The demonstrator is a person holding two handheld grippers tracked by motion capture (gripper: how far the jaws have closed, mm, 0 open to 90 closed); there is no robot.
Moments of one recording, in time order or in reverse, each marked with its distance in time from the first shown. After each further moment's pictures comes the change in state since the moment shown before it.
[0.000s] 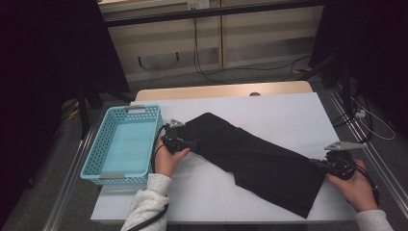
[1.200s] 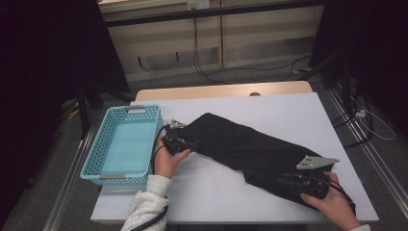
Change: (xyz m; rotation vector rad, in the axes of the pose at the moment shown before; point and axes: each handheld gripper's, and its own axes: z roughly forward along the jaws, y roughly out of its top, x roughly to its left) left arm -0.005 0.000 -0.003 -0.001 -0.019 0.004; right arm 0.094 -0.006 0.003 -0.029 0.259 -0.161
